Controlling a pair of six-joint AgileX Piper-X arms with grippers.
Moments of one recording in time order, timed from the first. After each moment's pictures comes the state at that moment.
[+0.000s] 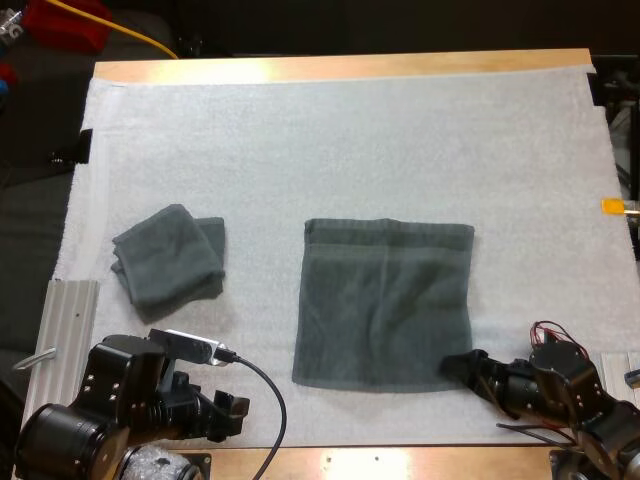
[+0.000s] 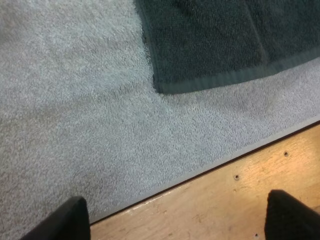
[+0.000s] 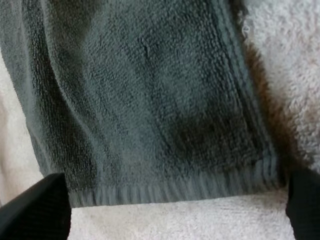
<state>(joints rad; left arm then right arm) -0.29 0.53 -0.78 1.50 0.33 -1.93 0.53 0.64 -0.08 0.37 -0.37 -0.77</state>
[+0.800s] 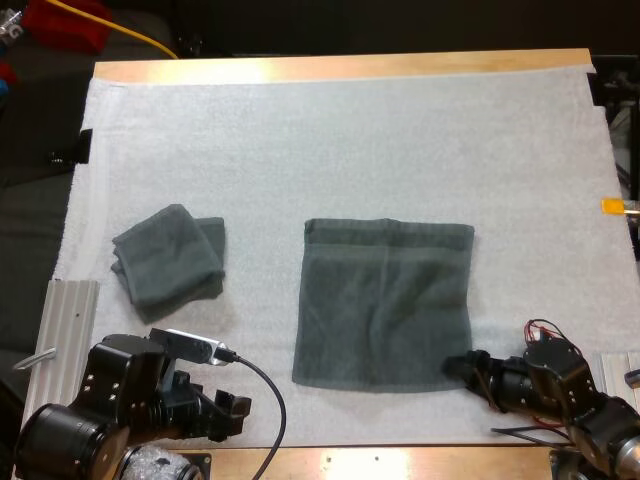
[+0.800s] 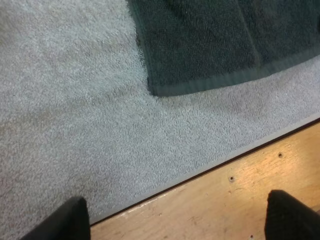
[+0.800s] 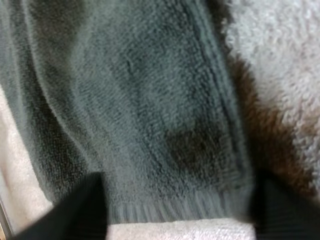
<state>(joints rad) -0.29 0.53 -0.78 1.50 0.35 -1.93 0.53 0.75 -0.06 0.23 -0.37 -0.72</state>
